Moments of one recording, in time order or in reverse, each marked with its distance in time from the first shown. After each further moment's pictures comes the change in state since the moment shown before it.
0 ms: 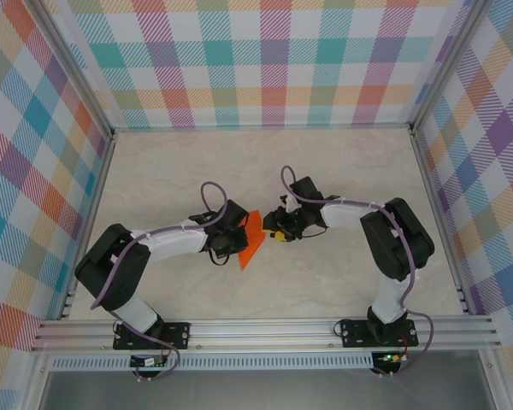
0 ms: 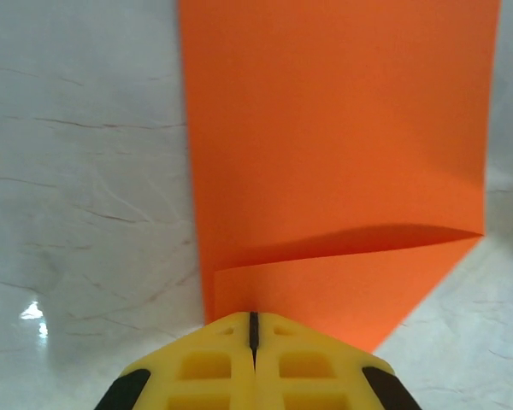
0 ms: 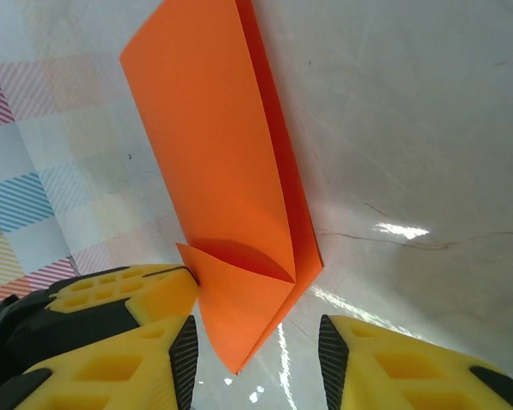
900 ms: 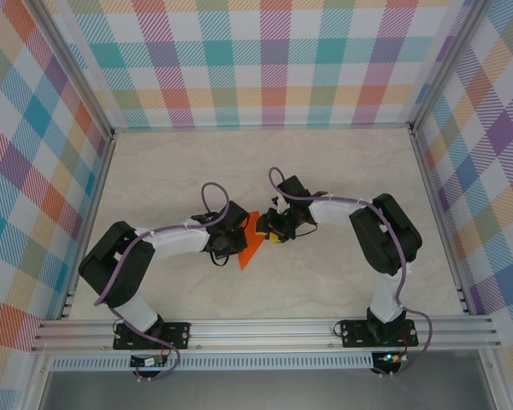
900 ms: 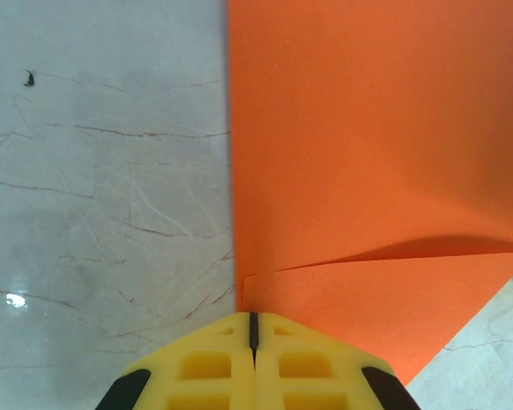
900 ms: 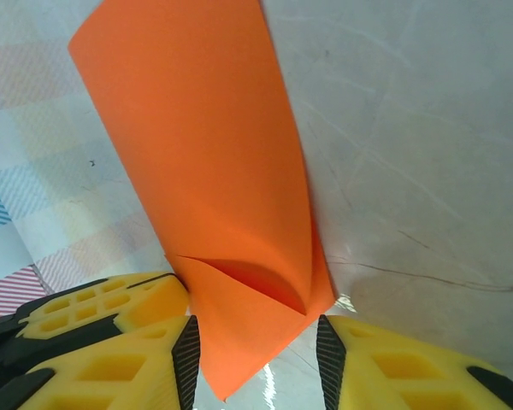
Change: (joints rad) left arm 0.000 0.026 0.002 -0.007 -0.027 0.000; right arm 0.055 0.071 0.107 -0.112 0.072 0.000
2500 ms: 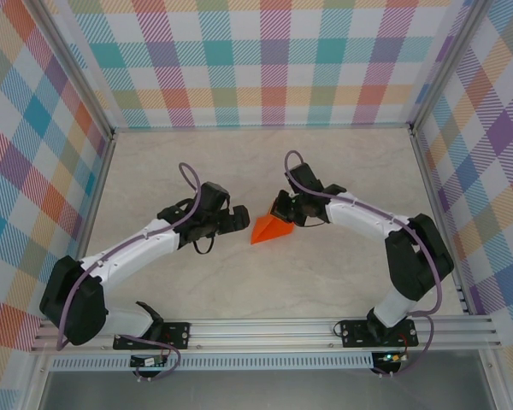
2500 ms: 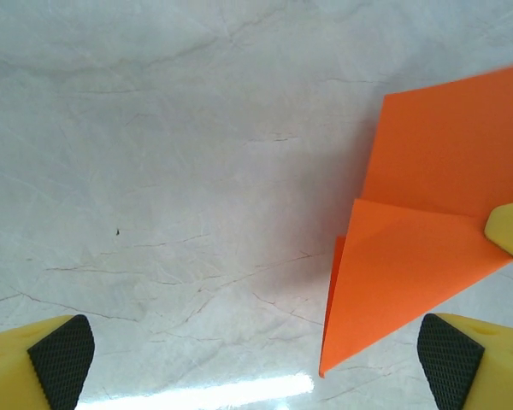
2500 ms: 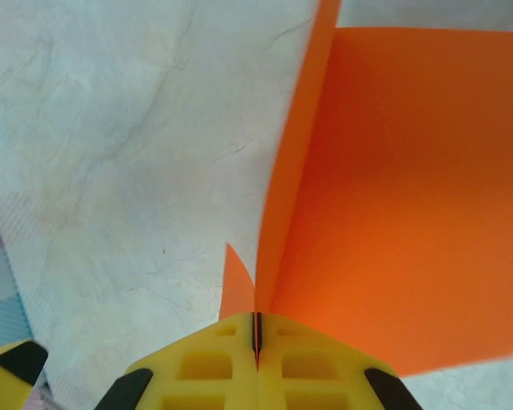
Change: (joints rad) left arm 0.076 -0.307 0.077 -0.127 -0.059 0.209; right arm 0.013 -0.259 0.027 -0.121 0.348 0.146
